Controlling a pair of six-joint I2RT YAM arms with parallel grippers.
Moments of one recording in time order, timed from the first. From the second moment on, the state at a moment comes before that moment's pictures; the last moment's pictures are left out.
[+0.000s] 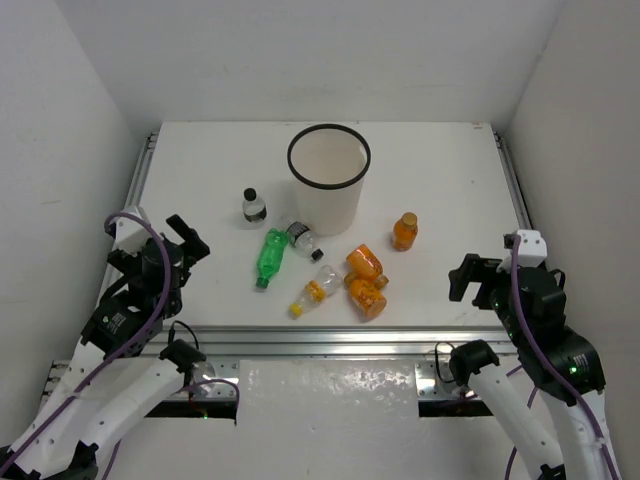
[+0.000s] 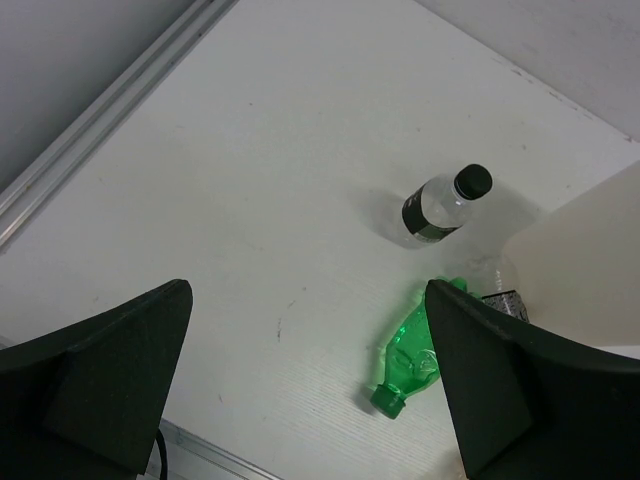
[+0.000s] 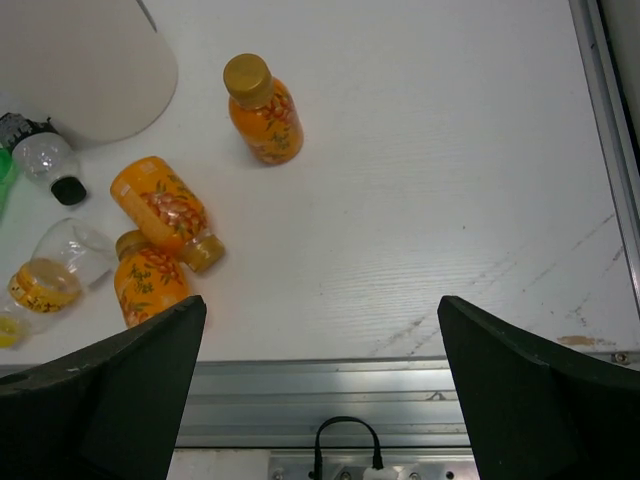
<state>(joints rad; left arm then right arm) -0.49 0.55 0.86 -0.81 -0.85 -0.66 0.31 0.36 0.87 -0.99 0.28 0.26</state>
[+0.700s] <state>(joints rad) -0.49 0.60 0.84 -0.76 -0.76 -0.60 0.31 1.10 0.63 -0.35 0.18 0.28</state>
